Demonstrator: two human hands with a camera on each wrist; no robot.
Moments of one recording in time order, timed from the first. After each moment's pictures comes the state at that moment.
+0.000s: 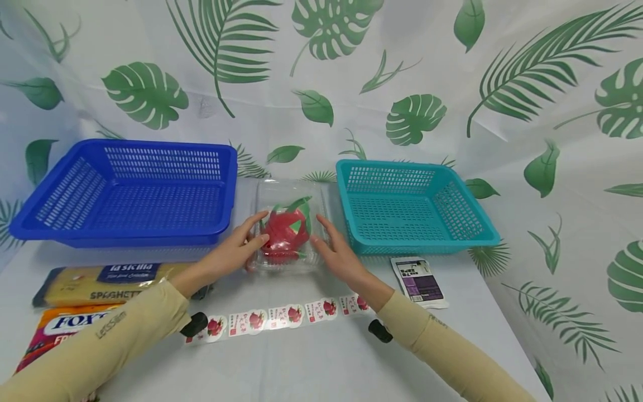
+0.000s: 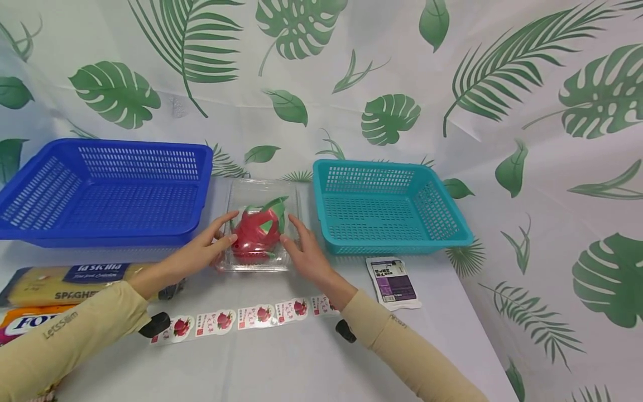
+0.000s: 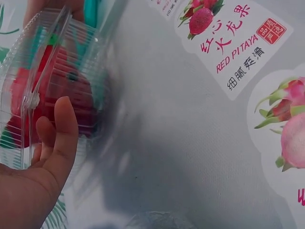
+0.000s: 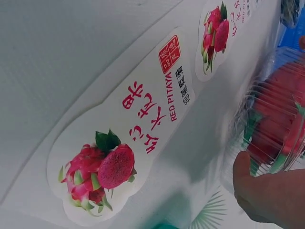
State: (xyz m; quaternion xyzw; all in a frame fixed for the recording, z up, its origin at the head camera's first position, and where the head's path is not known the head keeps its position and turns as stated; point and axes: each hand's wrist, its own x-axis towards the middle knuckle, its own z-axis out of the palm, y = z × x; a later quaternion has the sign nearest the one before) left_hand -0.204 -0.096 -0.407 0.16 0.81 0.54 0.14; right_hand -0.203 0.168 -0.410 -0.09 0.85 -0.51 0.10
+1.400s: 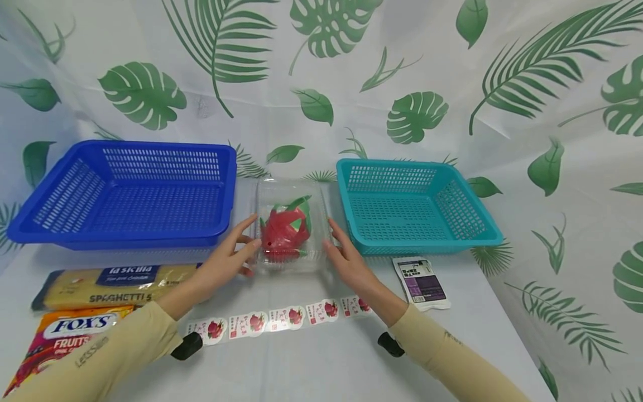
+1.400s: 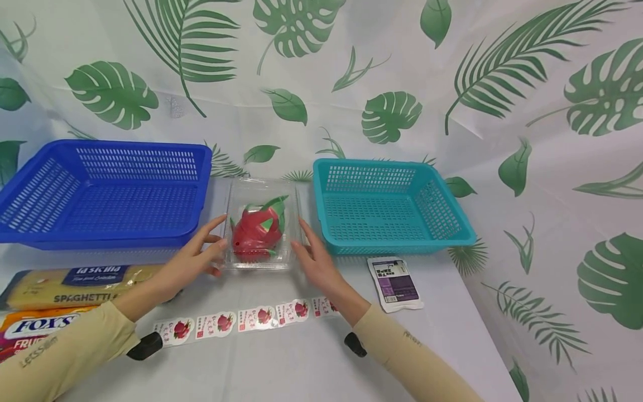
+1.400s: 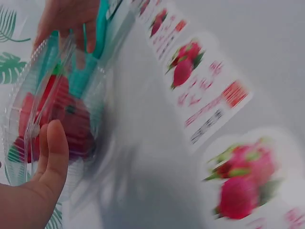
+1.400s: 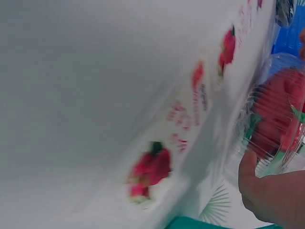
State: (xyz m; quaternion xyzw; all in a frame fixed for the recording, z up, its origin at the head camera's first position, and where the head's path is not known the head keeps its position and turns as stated) left_hand -0.181 -0.100 -0.407 0.08 0.77 0.62 0.15; right_hand -0.185 0.184 -0.408 -0.07 0.82 -0.56 0.13
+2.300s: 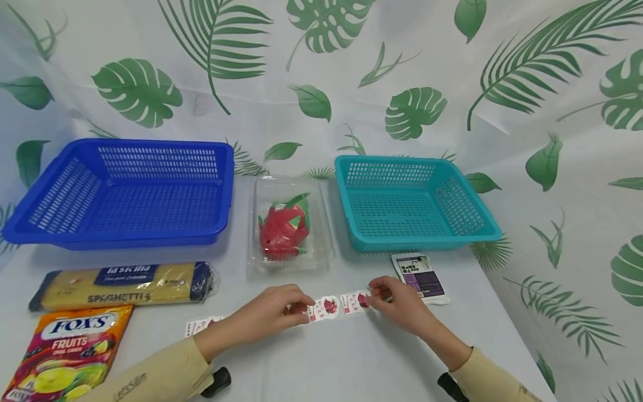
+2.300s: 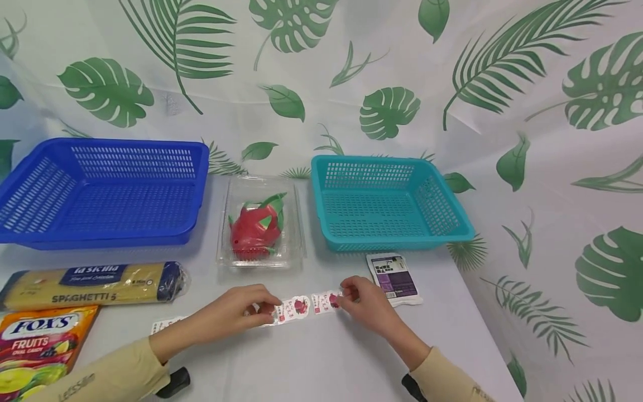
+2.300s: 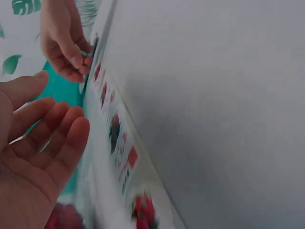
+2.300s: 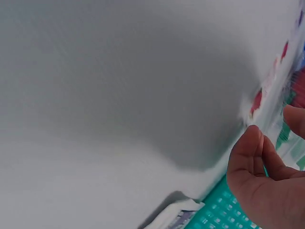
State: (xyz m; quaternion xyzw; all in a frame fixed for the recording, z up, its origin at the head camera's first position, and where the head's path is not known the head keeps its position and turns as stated) left_hand -0.128 -0.035 -0.428 0.37 0.80 0.45 0.13; right_hand -0.122 0.273 -0.418 -0.07 0.94 -0.33 0.08
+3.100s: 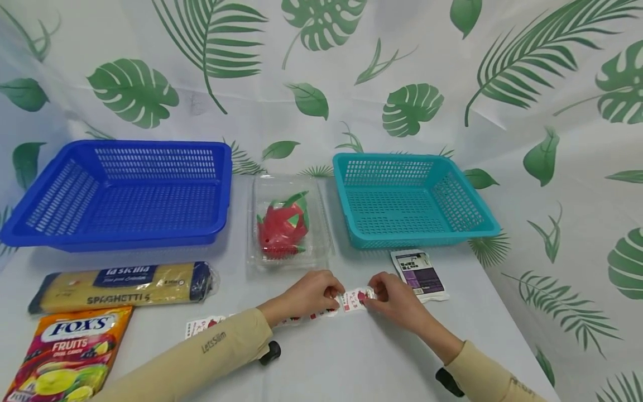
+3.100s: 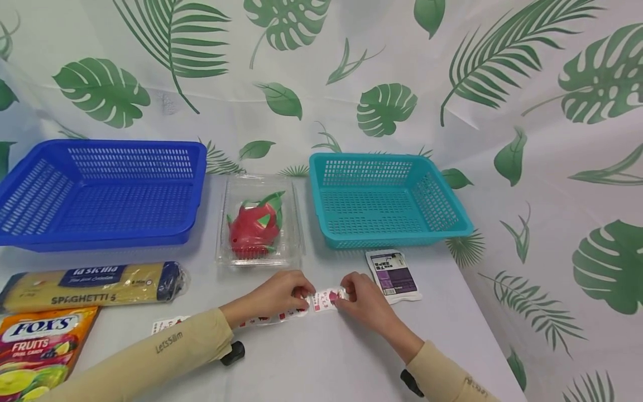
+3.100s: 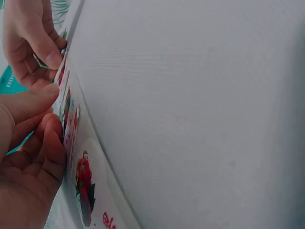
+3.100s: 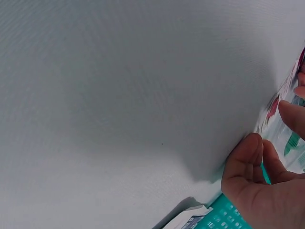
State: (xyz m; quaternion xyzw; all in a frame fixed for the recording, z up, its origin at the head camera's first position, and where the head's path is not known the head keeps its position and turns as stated) left_hand -0.168 0.045 -0.451 0.34 0.84 0.39 0.17; right_hand -0.125 0.274 -0.431 -0.07 0.95 -0.30 0.07
